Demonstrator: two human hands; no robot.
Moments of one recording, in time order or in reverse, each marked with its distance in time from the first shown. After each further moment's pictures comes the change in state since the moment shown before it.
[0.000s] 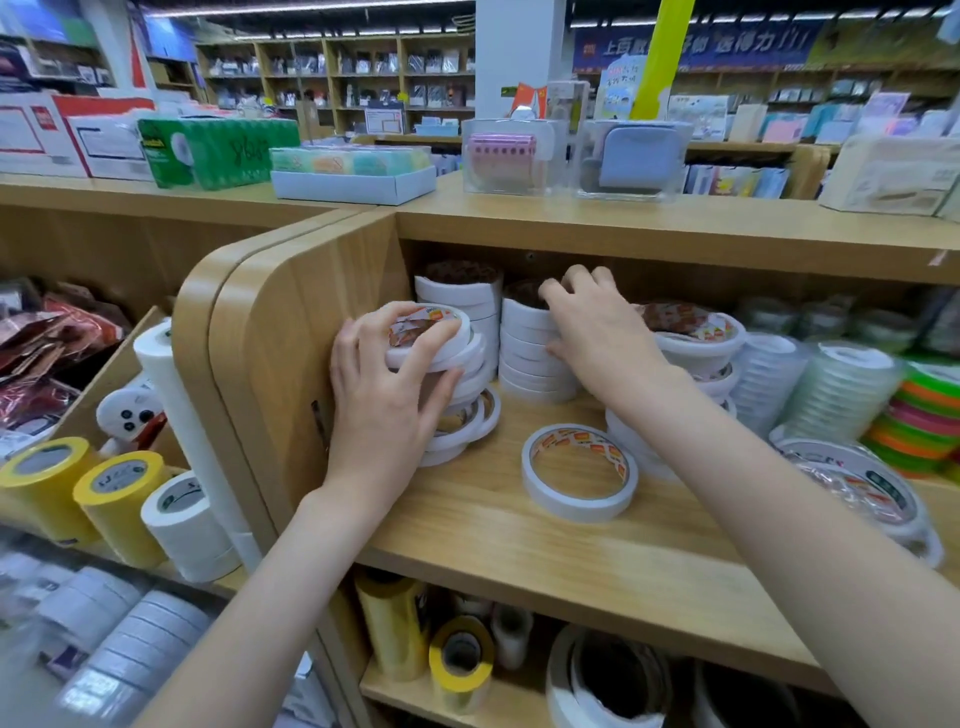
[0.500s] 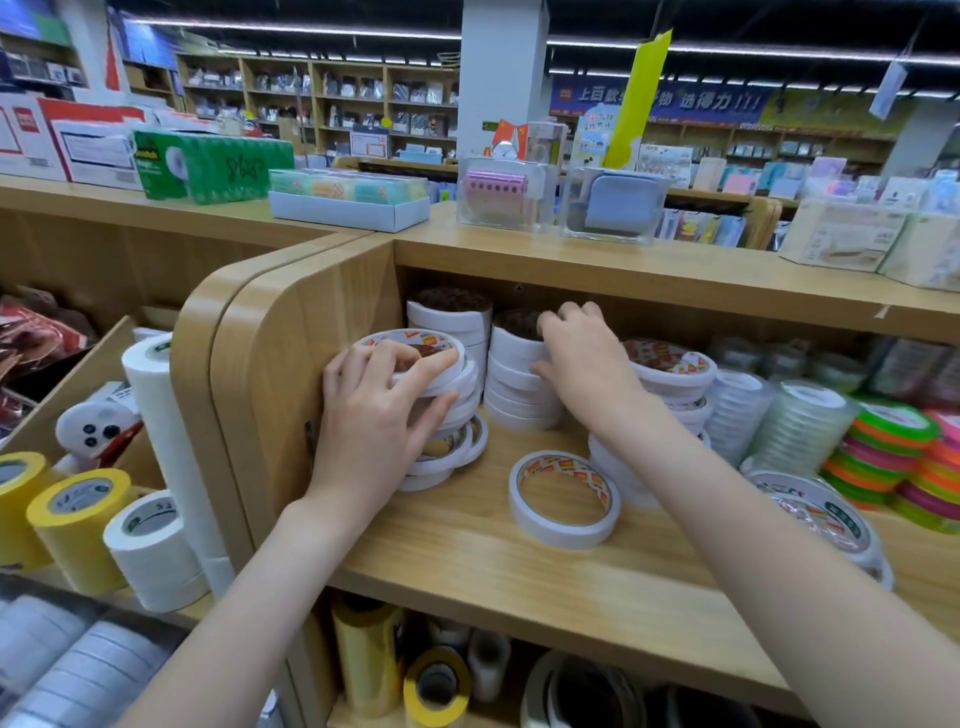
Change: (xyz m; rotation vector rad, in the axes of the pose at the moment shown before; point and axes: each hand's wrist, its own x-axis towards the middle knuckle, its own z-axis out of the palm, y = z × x) left_hand 0.010 -0.008 -0.001 0.012 0.042 0.118; right_hand 0.004 -0.002 -0.002 -0.032 -0.038 0.044
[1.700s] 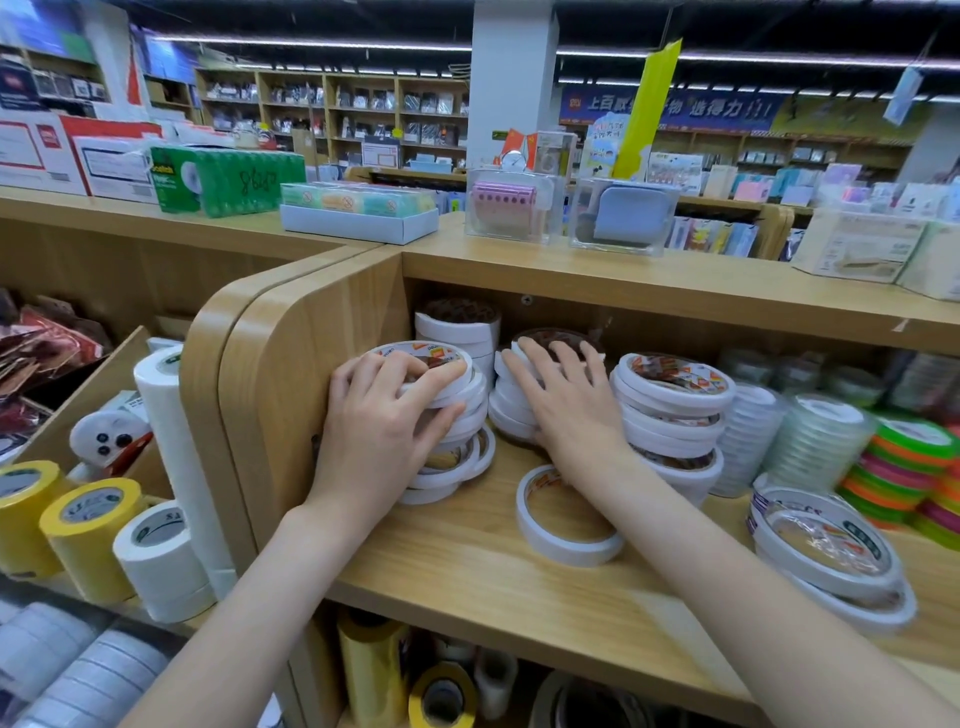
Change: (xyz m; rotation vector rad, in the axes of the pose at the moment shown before) left_hand 0.004 -0.003 -0.001 0.069 -0.016 0.058; right_hand -0.015 -0.005 0.044 -0.260 0.044 -0.165
